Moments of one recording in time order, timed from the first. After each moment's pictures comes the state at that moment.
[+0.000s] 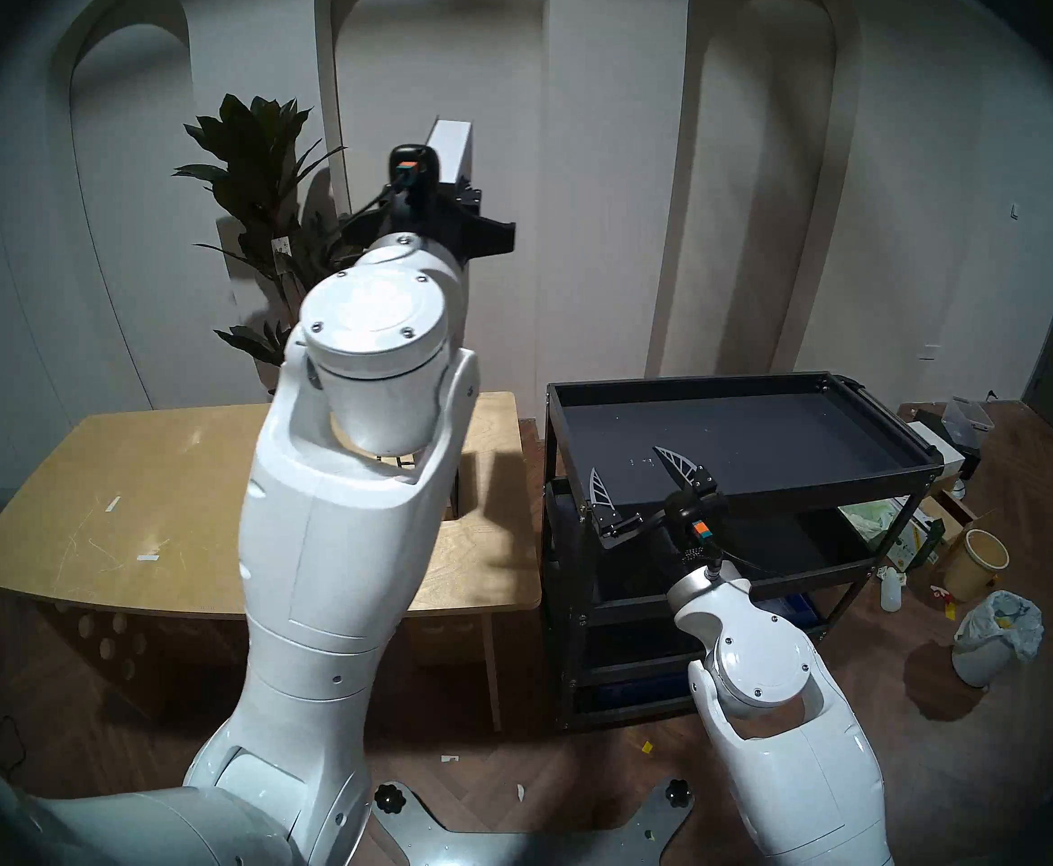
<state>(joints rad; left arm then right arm) 1.09 -1.58 -1.22 -2.05 0.05 0.67 0.27 -1.80 -1.43 1.41 -1.93 -0.12 -0.09 0.09</state>
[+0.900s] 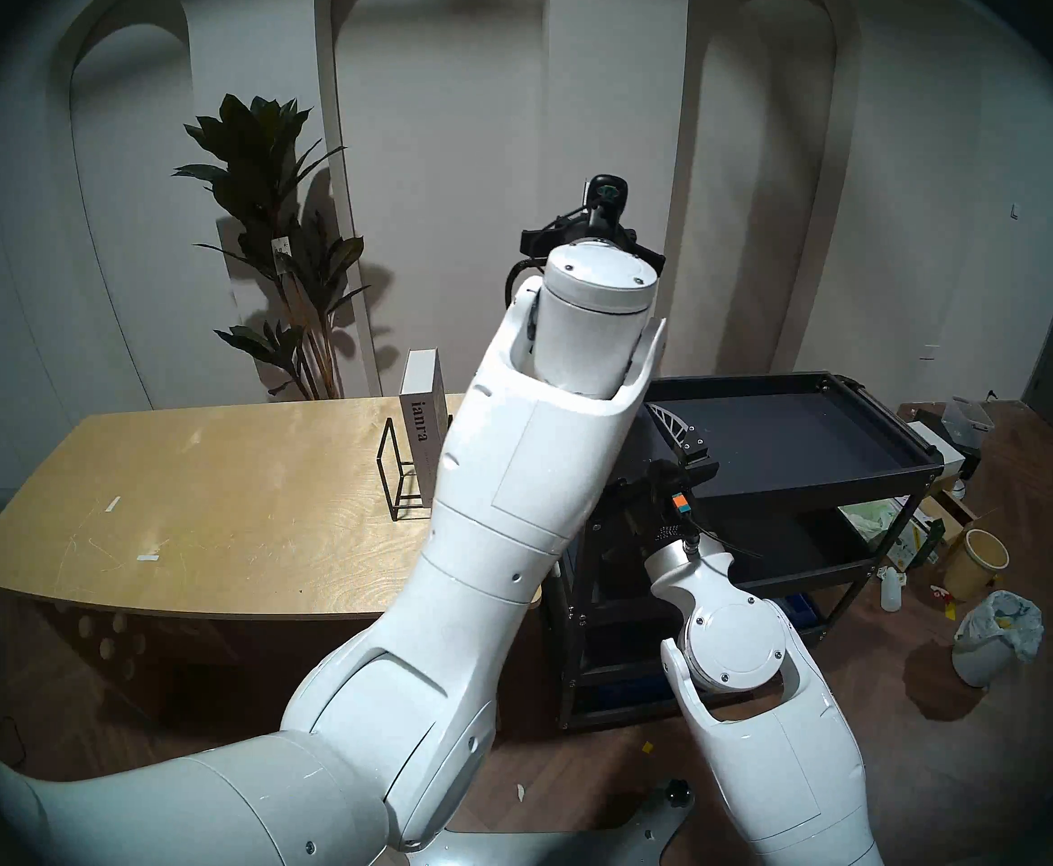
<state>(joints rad) 0.87 -1.87 -1.14 -1.53 0.11 0.68 0.31 -1.72 -1.47 1.34 -1.93 -0.22 -0.14 -0.02</state>
